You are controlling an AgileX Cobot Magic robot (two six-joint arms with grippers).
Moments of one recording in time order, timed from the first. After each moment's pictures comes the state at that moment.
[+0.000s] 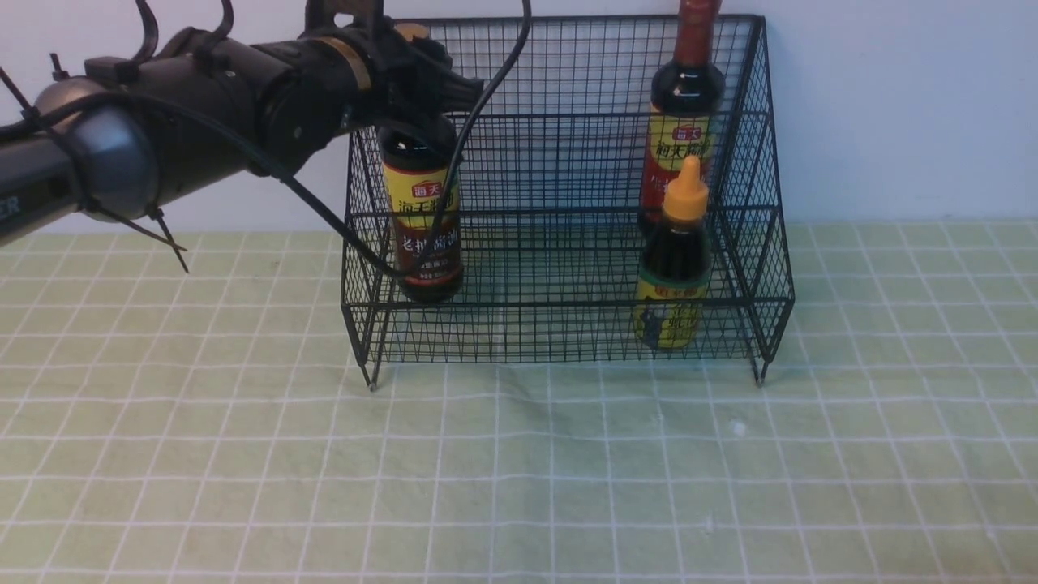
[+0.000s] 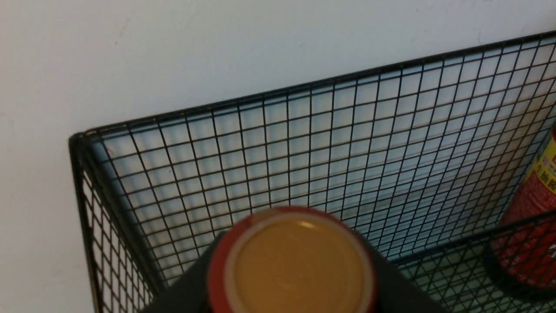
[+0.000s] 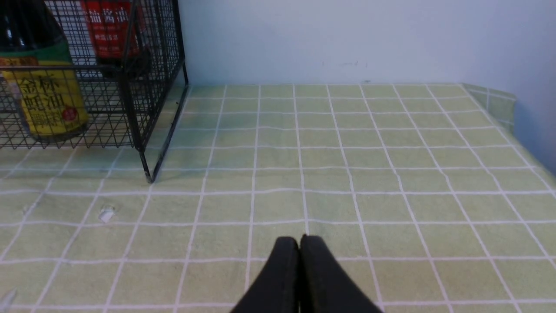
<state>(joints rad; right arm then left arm) -0.05 -0.01 0.02 -0.02 0.40 0.04 -0.33 1.84 -1.48 0.25 0.05 -0.25</state>
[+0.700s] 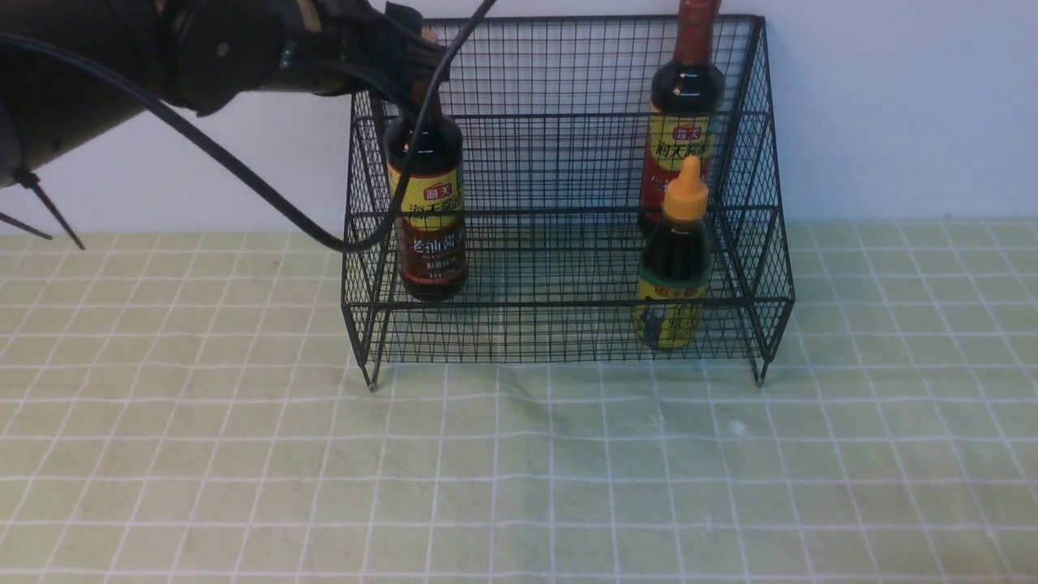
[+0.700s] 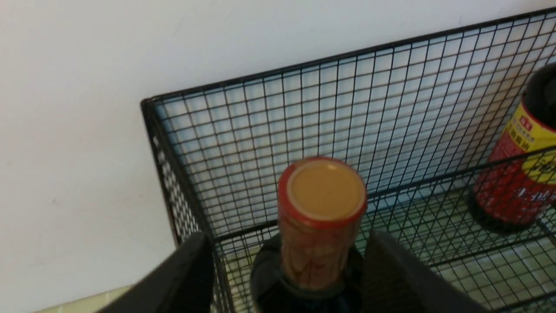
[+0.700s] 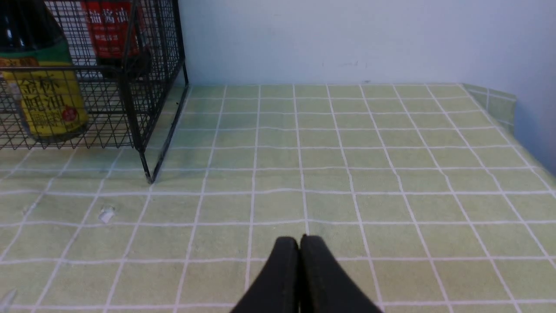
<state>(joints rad) -0.05 -0.01 0.02 -0.02 0.40 0.04 -0.36 1.63 -1.49 0.26 0.42 -0.25</state>
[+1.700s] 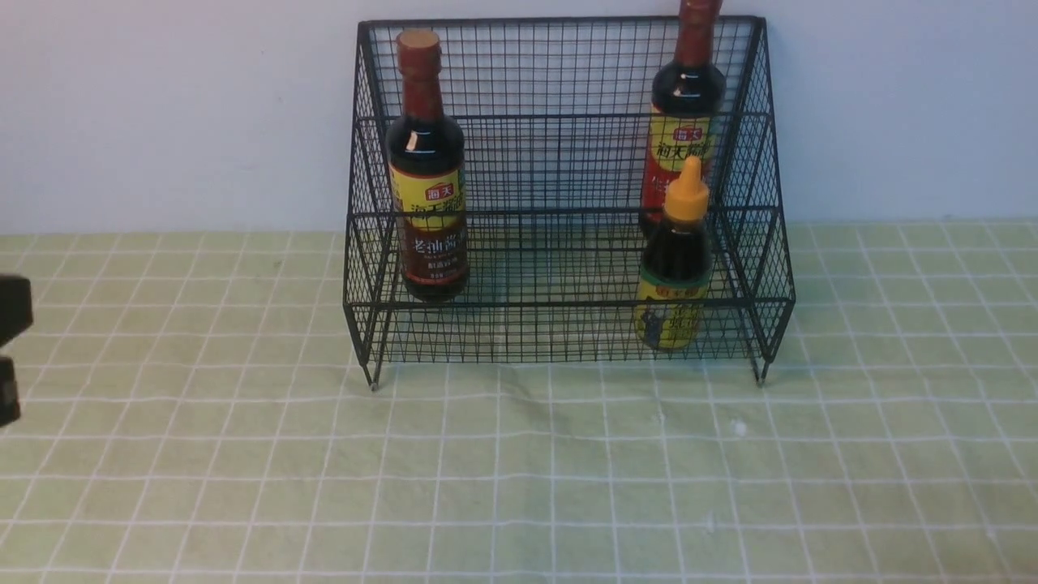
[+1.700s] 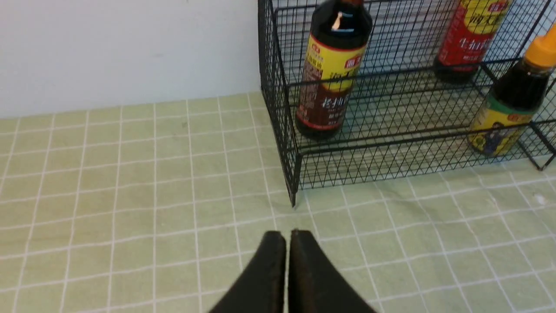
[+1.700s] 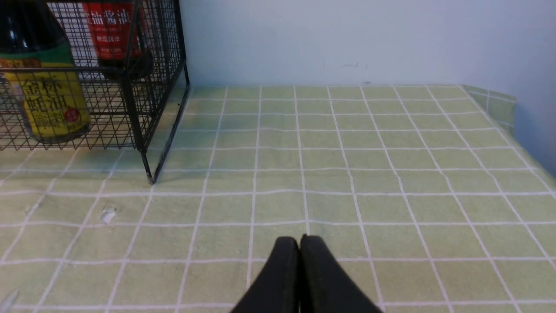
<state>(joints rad) -0.05 -0.01 0.02 -0.02 0.40 0.04 -0.36 0.64 -0.88 0.17 0.83 -0.25</state>
